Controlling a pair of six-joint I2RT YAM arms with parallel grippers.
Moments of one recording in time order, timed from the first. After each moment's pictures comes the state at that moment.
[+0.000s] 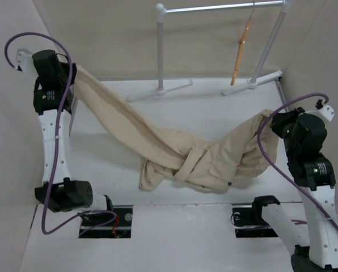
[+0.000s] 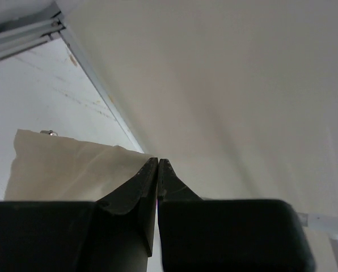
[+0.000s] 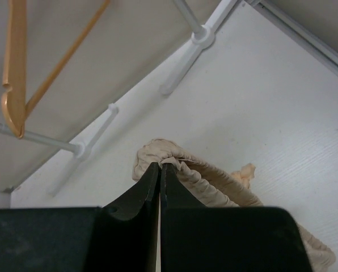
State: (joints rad) left arm 0.16 1.43 1.74 -0.59 -0.18 -1.03; right arm 0.10 0.73 1.13 -0.65 0.35 0.66
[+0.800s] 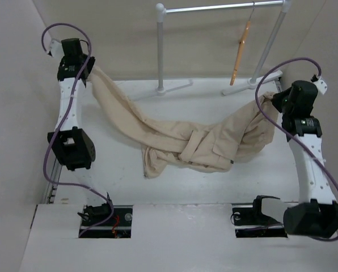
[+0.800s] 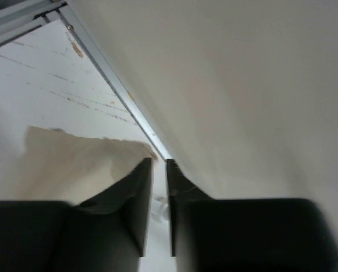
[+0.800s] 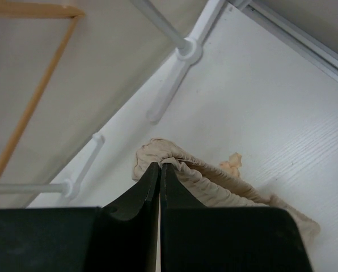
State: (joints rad) left arm 0.13 1.86 1.99 -0.55 -0.18 -0.98; right arm -0.09 1.09 1.20 -0.42 0.23 0.68
